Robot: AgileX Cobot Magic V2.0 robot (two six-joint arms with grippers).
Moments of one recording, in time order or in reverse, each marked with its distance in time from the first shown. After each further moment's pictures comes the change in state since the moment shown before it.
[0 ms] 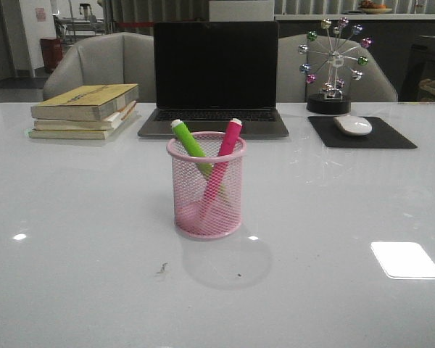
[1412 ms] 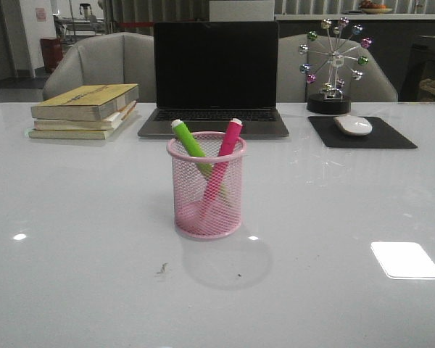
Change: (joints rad) left arm 0.165 -0.118 0.015 -0.002 0.002 -0.006; right arm 0.000 0.000 0.000 -0.017 0.015 0.000
